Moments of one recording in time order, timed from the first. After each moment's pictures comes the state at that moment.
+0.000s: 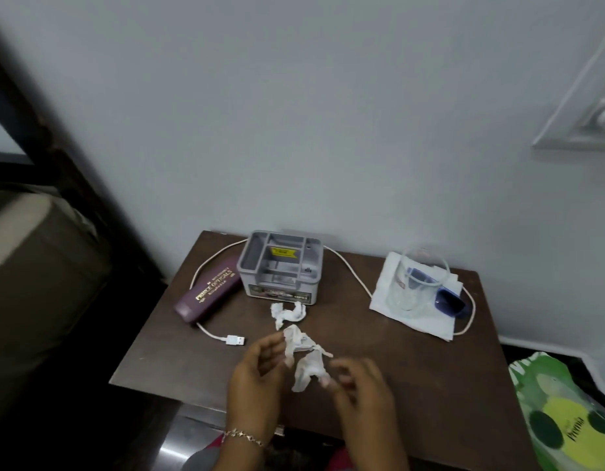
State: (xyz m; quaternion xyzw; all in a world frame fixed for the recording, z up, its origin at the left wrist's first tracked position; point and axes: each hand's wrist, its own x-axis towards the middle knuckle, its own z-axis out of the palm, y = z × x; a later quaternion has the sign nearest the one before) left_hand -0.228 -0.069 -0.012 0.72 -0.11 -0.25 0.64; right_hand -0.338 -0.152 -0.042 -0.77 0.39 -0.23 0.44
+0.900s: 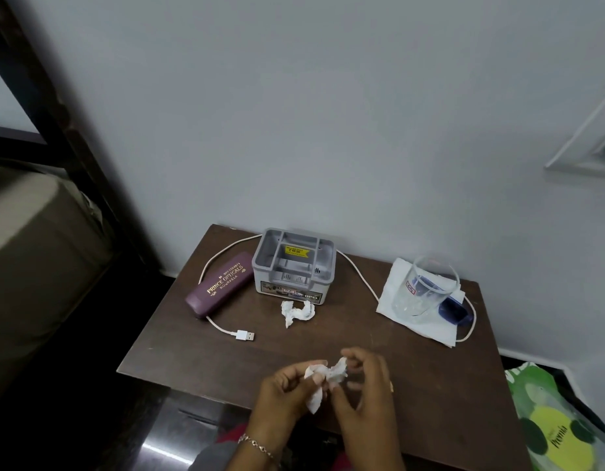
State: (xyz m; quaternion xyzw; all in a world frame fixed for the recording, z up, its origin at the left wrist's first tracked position) left_hand -0.237 -0.059 -0.021 0.55 -0.02 -0.47 0.69; right_hand -0.330 -0.137 -0.032 -0.77 0.36 -0.29 0.43
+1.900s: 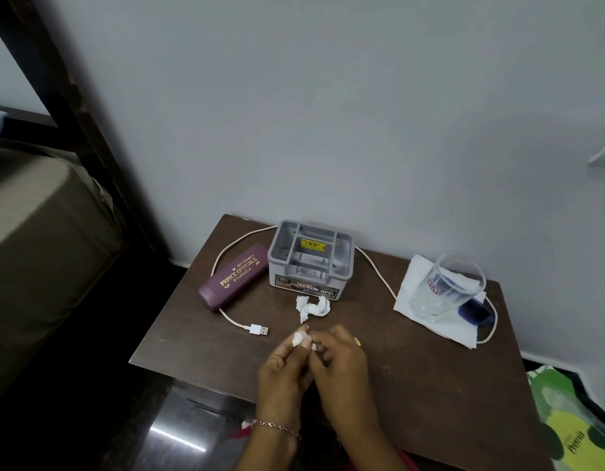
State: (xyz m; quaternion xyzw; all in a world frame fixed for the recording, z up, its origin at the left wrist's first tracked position) left_hand -0.216 -0.068 -0.024 0.47 0.12 -0.39 0.78; right_hand -0.264 -0.131 -0.028 -0.82 0.31 -0.21 0.44
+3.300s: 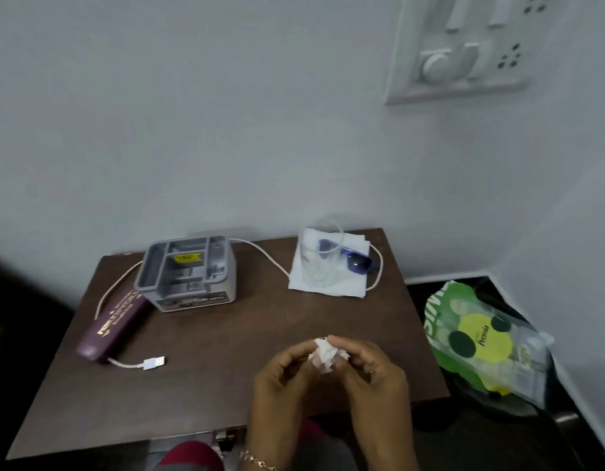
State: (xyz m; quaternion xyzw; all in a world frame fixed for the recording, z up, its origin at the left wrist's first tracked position) left_hand -0.325 -0.125 0.017 0.62 -0.19 -0.43 0.63; right_hand -0.420 -0.176 0.002 -0.54 0.47 -0.39 0.57
